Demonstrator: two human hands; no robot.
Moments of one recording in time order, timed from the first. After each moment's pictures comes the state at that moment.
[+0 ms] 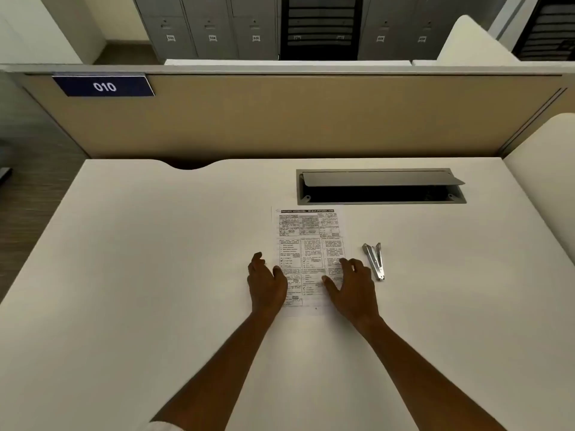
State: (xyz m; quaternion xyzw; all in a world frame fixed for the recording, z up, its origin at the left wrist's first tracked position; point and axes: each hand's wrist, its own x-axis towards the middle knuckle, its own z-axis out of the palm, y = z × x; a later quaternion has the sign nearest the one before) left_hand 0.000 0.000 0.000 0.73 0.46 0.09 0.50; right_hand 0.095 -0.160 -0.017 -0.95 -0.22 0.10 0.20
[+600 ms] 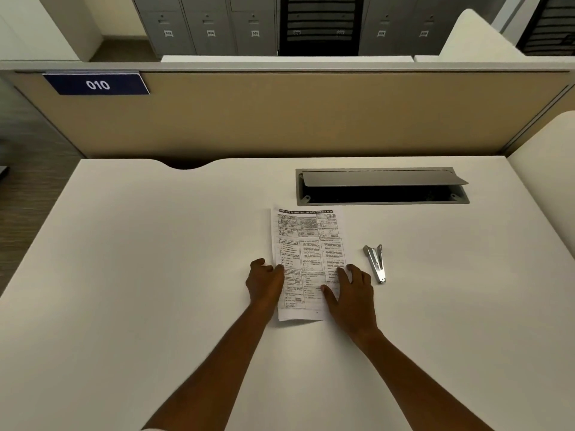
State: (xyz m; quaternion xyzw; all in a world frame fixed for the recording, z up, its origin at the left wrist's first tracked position) left_hand 0.016 0.015 0.001 0.59 0.54 0.06 0.59; right_hand 0.086 -0.163 -0.035 -0.95 -0.23 0.05 0.19
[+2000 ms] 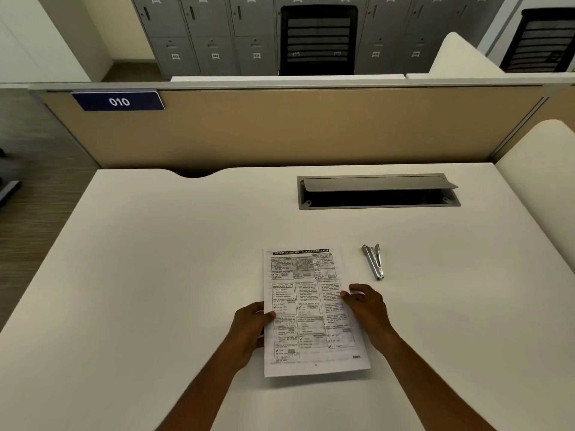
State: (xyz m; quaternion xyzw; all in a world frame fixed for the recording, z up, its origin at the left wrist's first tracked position) left_hand -0.094 0.013 -0.013 0.49 0.45 -0.06 0.74; right_hand 0.072 -0.201 -0.009 -0.81 0.03 0.27 0.52
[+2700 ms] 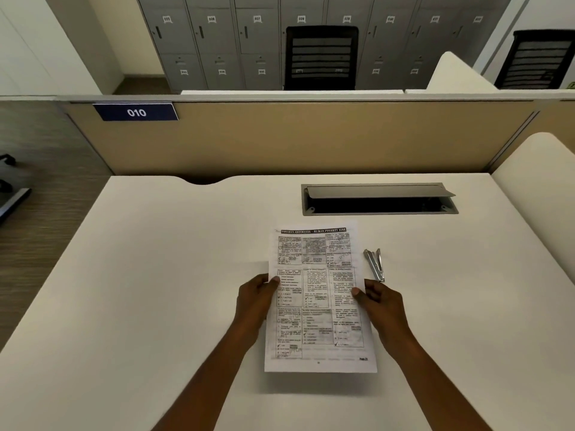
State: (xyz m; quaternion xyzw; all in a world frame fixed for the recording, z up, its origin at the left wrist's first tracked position) left_hand -0.073 0.018 0.035 0.59 0.40 0.08 0.69; right_hand 0.056 -0.214 0.037 -0.73 0.01 0.24 0.65
